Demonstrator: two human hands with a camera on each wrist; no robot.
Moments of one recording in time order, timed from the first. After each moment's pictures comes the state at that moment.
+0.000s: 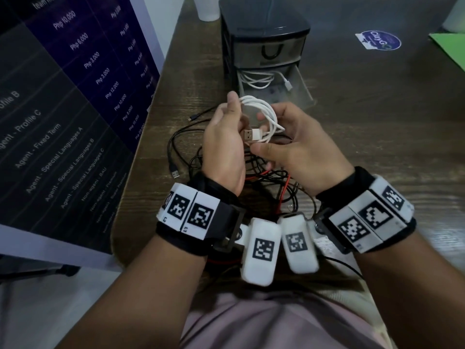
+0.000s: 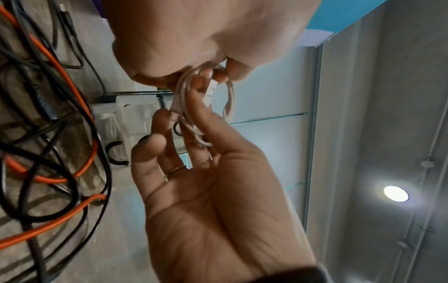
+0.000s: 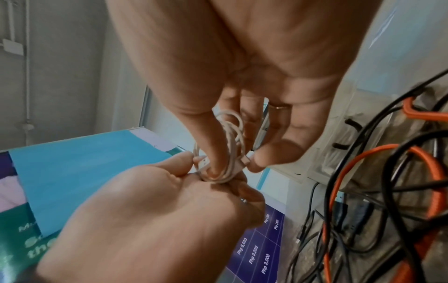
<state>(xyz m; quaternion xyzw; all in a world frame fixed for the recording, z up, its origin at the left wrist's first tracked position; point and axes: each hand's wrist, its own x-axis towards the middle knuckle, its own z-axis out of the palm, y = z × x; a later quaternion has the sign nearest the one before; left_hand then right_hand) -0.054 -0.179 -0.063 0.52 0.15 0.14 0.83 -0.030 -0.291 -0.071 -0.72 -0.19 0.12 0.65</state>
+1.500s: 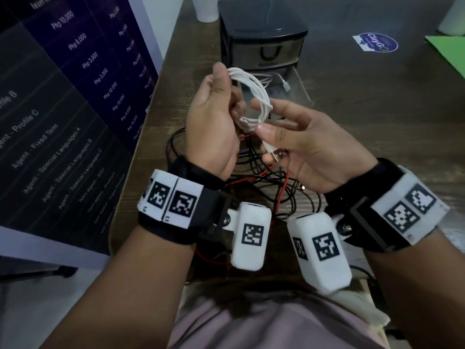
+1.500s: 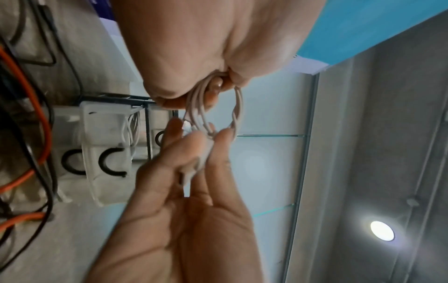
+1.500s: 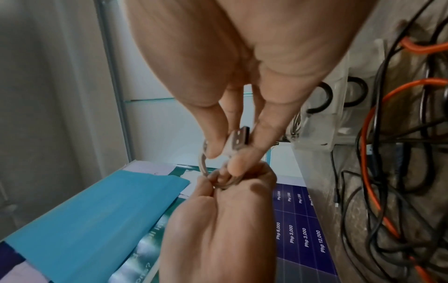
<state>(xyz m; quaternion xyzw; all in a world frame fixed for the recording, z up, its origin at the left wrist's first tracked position) -0.046 -0.163 -0.046 0.51 0.05 0.18 0.84 -0.034 -0.300 -0.045 -0.53 -0.11 0.28 0.79</state>
